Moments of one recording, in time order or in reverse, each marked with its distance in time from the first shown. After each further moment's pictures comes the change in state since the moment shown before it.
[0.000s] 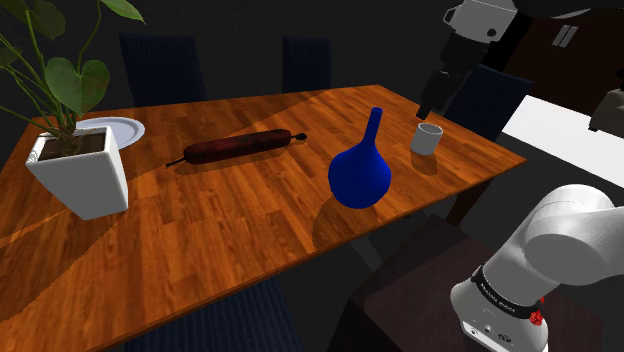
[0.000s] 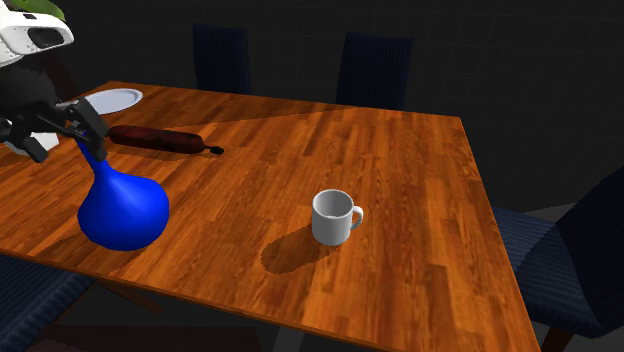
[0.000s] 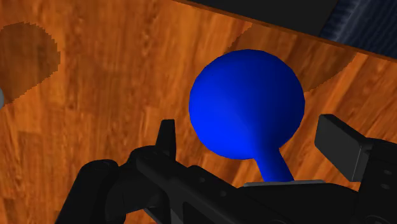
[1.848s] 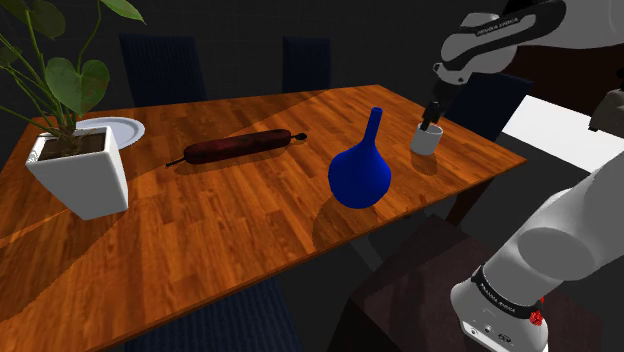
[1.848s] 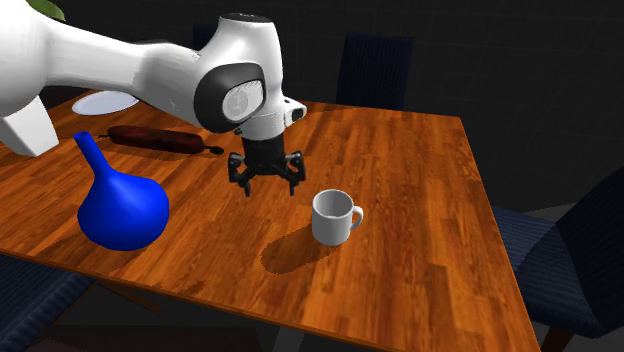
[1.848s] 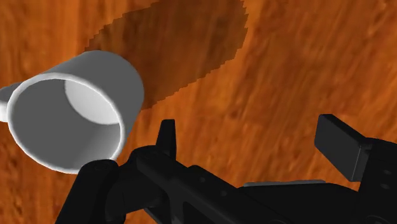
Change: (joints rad) arm -0.112 0.645 -0.491 0.175 -0.080 0.405 -0.570
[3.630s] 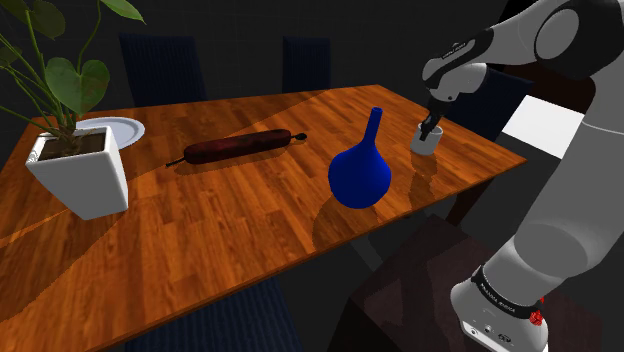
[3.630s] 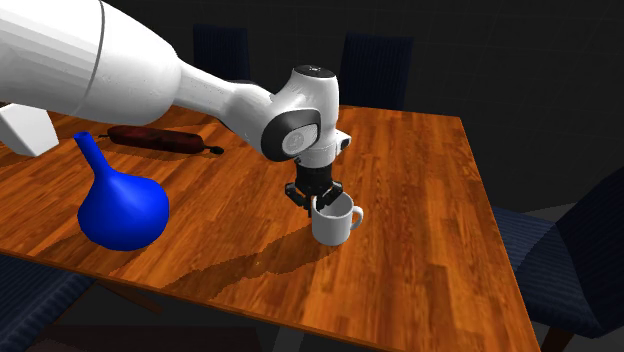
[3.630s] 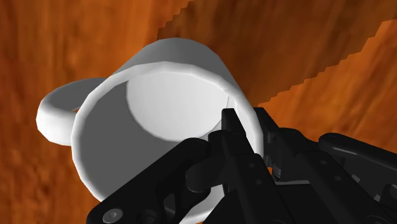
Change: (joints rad) arm -0.069 0.390 -0.068 0.195 0.219 0.122 -0.263
